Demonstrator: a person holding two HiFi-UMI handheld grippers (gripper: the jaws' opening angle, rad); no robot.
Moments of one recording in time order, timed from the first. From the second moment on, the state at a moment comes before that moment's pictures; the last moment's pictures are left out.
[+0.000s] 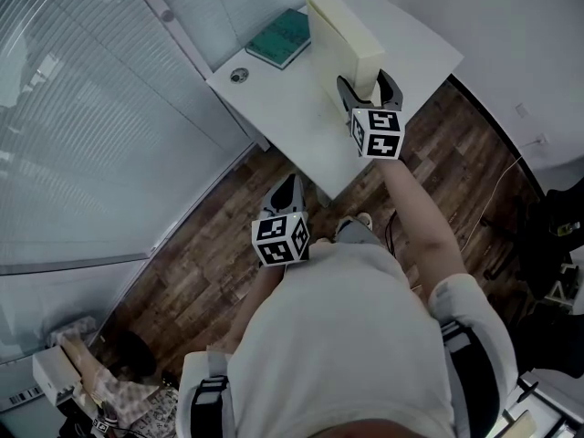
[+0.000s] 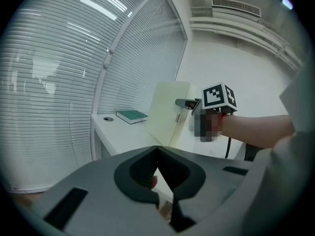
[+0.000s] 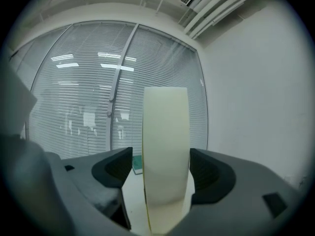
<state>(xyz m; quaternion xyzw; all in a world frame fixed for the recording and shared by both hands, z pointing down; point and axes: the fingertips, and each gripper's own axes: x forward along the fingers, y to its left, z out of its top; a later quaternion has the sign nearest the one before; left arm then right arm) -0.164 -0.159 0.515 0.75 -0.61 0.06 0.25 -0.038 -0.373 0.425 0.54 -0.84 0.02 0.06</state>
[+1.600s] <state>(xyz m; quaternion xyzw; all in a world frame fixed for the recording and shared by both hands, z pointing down) -0.053 -0.052 0.471 0.73 -0.65 0.06 0.23 0.077 -0.131 0.411 0.43 -0.90 0.08 0.02</state>
